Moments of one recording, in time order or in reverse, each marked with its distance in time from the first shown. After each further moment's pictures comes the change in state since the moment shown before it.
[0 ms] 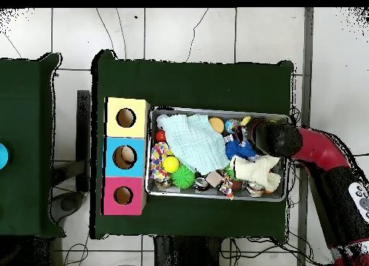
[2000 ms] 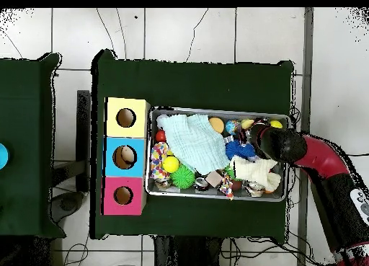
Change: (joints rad) arm -0.052 0.053 0.006 0.000 0.009 -0.038 0.000
